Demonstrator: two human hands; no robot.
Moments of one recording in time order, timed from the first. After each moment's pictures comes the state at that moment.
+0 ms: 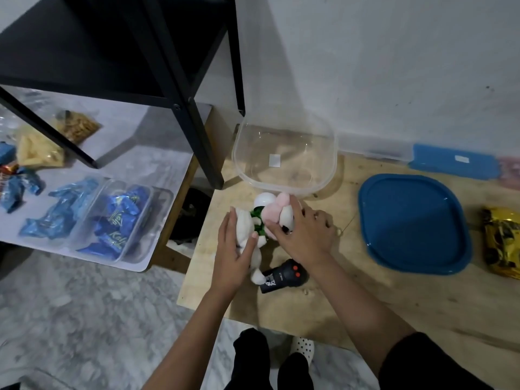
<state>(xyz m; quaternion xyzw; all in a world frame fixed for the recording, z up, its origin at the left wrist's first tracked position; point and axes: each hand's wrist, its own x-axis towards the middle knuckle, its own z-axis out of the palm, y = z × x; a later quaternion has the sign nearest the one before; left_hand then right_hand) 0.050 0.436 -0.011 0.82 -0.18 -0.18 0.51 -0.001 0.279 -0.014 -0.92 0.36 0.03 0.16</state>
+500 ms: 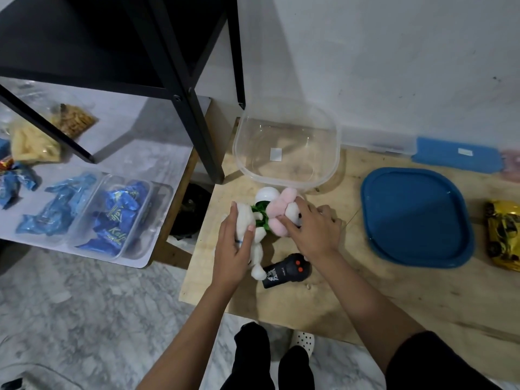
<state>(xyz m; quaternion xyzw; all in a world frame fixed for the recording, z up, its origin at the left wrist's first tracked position) 0.053 0.438 -0.019 0.82 -0.17 -0.16 0.52 -0.010 0.271 -0.020 -0.93 0.34 0.01 0.15</state>
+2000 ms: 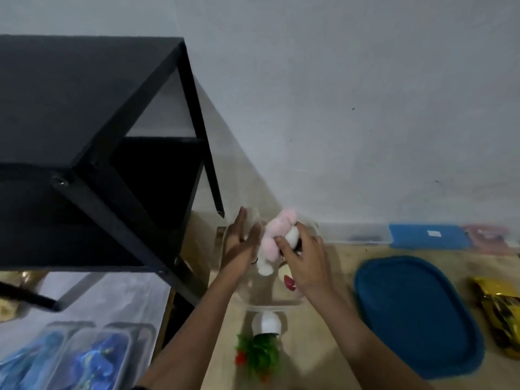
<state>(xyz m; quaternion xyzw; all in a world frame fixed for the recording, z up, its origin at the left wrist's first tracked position) 0.233 0.268 0.060 0.80 -0.21 -0.22 0.52 0.107 0.195 0.070 -0.81 0.38 -0.25 0.36</state>
